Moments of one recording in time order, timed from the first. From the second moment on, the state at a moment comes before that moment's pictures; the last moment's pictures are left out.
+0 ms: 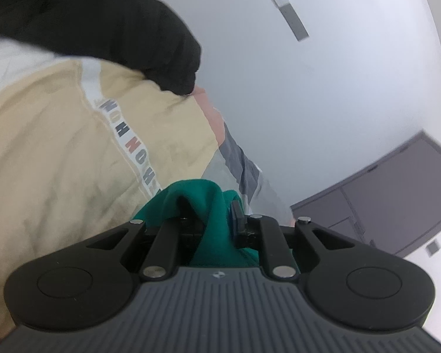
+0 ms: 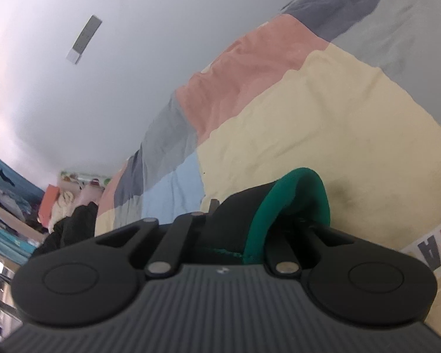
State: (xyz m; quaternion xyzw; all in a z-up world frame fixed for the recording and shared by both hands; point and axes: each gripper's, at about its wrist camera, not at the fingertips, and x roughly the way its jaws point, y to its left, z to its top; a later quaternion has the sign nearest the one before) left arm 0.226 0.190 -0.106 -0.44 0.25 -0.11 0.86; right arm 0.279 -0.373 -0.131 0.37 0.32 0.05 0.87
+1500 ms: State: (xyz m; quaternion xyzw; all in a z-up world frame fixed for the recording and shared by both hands) left arm 0.174 0.068 -0.077 -0.13 0.29 -0.07 0.94; right arm 0.198 -0.248 -0.078 0.06 0.36 0.09 0.93
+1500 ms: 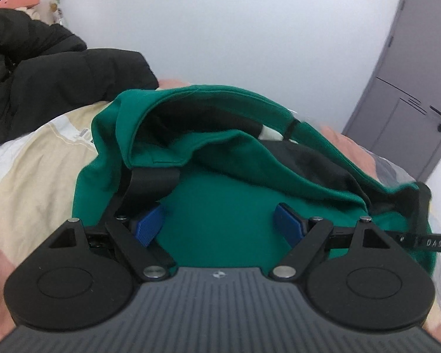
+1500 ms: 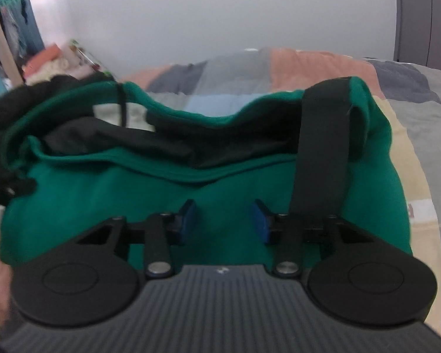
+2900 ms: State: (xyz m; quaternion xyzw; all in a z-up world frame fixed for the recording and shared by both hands) left arm 0.198 0.051 -0.071 -0.13 0.27 -0.14 0.94; right arm 0.199 -0.214 -0.064 0.09 0.29 0.17 0.94
